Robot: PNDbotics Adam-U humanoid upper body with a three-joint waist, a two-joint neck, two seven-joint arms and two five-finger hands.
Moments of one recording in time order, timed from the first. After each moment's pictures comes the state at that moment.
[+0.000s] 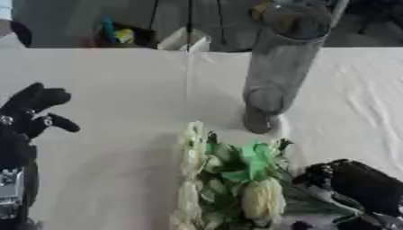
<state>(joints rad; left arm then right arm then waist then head) -0.30 0.18 -0.14 -1.98 -0.33 -0.42 0.20 -0.11 -0.66 0.17 -1.96 1.02 -0.26 0.37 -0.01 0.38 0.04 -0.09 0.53</state>
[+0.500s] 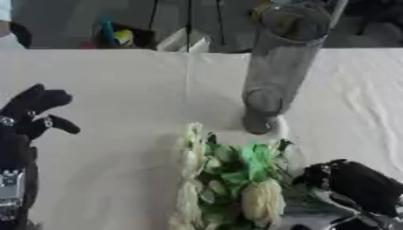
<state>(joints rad) -0.30 0.18 -0.14 -1.98 -0.33 -0.42 0.20 -0.11 -0.64 0.17 -1.94 1.03 -0.25 0.35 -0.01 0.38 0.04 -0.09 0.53</state>
